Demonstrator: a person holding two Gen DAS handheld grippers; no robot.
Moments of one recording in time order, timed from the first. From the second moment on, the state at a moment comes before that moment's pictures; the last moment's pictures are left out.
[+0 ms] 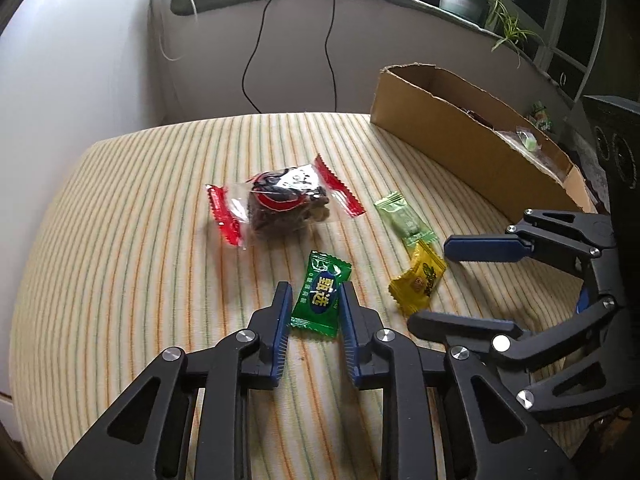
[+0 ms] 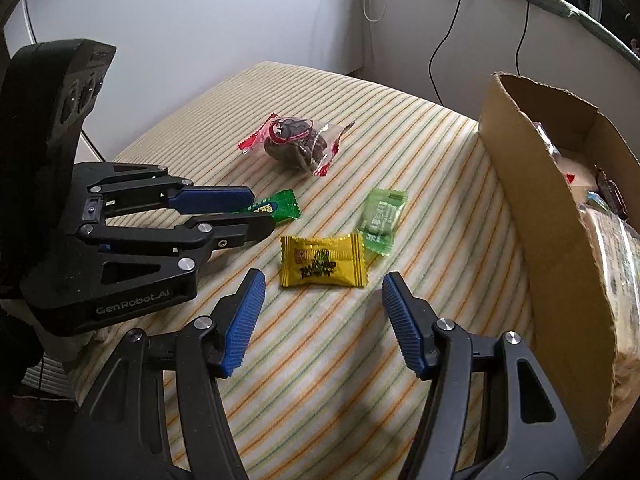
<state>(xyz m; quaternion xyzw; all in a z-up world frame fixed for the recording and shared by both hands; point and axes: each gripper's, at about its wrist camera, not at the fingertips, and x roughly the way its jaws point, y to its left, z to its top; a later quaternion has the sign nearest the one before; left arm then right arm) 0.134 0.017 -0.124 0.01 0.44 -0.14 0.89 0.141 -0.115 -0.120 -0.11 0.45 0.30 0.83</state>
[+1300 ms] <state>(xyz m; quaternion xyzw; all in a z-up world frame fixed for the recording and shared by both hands) 0.109 0.015 -0.087 -0.01 0.40 -0.13 0.91 0.127 -0.135 -0.080 -0.11 0.41 0.29 0.86</state>
